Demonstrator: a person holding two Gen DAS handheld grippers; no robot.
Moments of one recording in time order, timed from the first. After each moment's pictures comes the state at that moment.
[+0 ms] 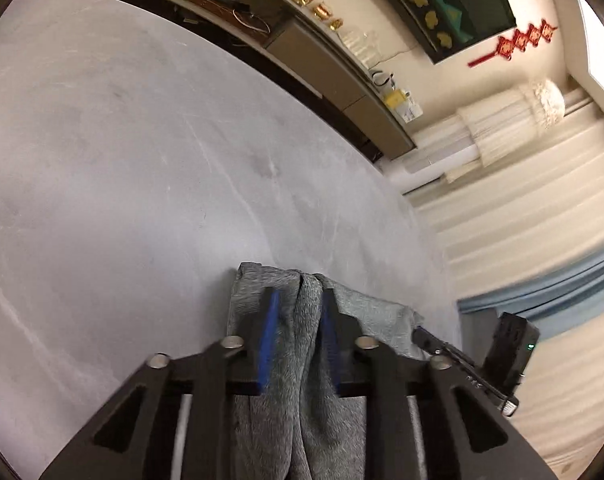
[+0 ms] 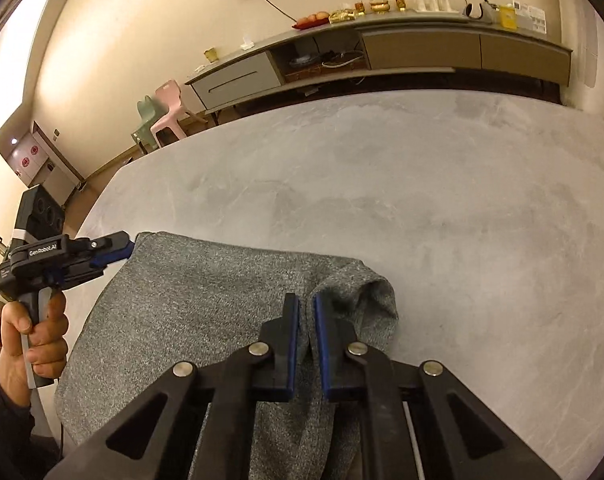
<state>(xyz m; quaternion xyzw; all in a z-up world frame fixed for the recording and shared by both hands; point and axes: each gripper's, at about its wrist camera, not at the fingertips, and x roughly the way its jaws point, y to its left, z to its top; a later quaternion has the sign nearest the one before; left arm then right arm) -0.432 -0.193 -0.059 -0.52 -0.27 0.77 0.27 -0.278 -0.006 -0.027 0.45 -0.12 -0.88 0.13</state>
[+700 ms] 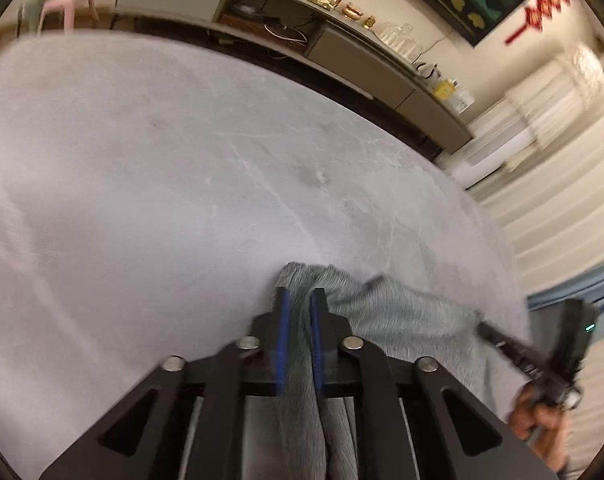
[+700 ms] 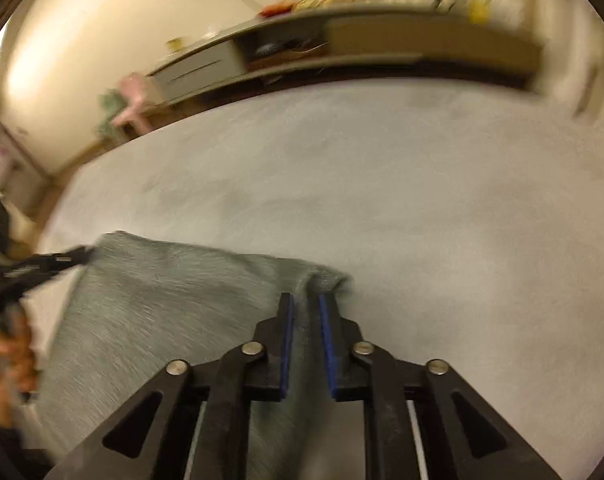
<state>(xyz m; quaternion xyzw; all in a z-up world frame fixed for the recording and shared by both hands) -0.384 -0.158 -0.052 -0.52 -0.15 0.83 0.17 -0.281 0.011 -0.015 0.47 -0.08 -0.88 0.04</state>
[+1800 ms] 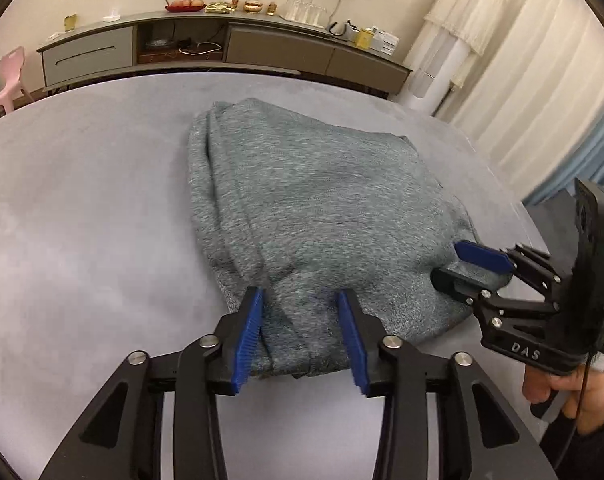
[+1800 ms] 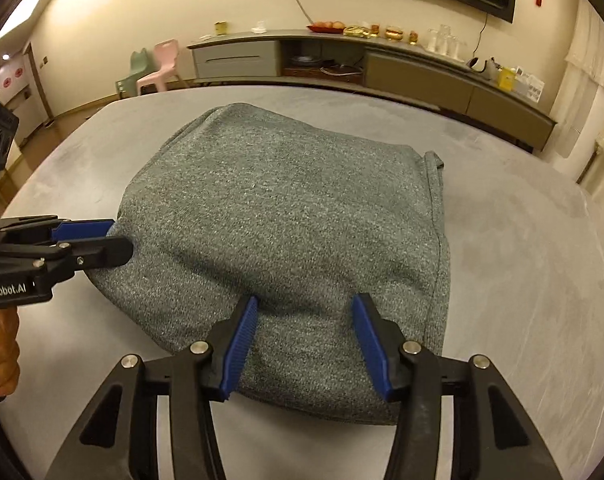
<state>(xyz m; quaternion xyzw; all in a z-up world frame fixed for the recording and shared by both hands) -0.389 0.036 -0.037 -0.49 -0.03 0.83 0.27 -0.192 -0.064 -0.026 0.44 0.04 -0.90 0.07</state>
